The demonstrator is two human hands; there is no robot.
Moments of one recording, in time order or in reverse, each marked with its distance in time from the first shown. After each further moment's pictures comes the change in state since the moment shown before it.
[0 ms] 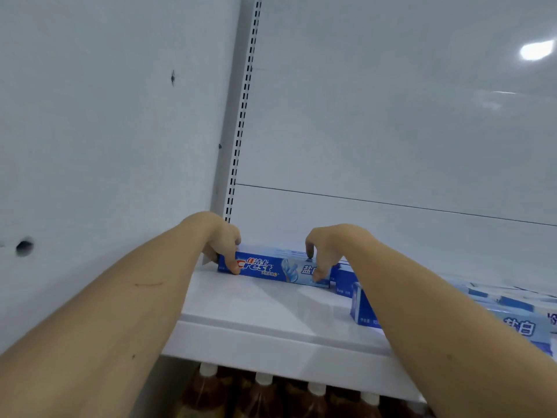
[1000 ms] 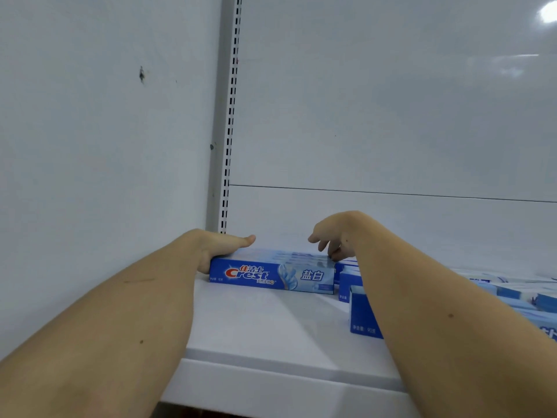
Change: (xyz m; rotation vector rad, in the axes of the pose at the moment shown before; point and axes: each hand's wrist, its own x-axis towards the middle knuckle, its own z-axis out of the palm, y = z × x) left_hand 0.035 0.002 0.019 -0.777 -0.010 -0.173; right_hand 0.043 0.030 0.004 0.838 -0.094 0.214
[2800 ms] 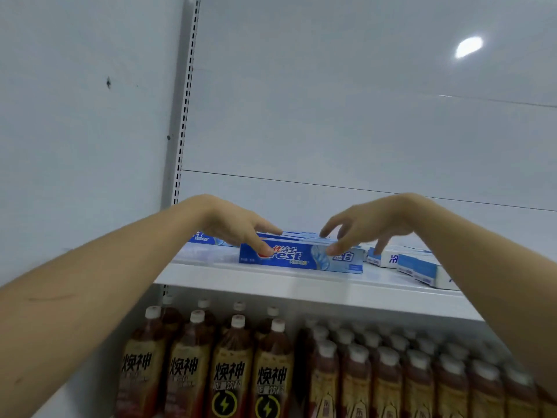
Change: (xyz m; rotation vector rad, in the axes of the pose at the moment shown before) left_hand -0.188 0.043 0.152 0.763 -0.337 0.478; right_hand -0.225 0.169 -0.087 -0.303 -0.108 -0.201
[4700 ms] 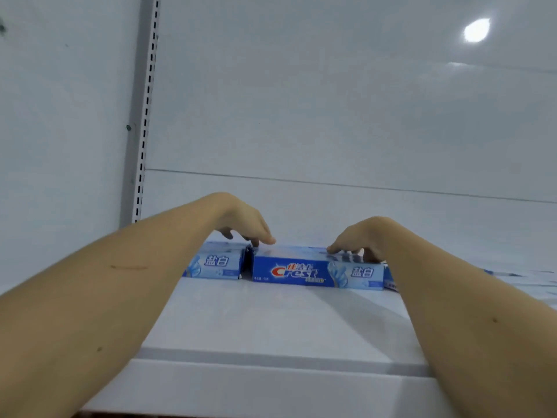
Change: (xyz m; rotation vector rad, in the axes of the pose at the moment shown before) left_hand 0.156 -0.042 -0.072 0.210 0.099 -0.235; right_hand 0.201 0.040 -0.005 0.278 0.090 0.373
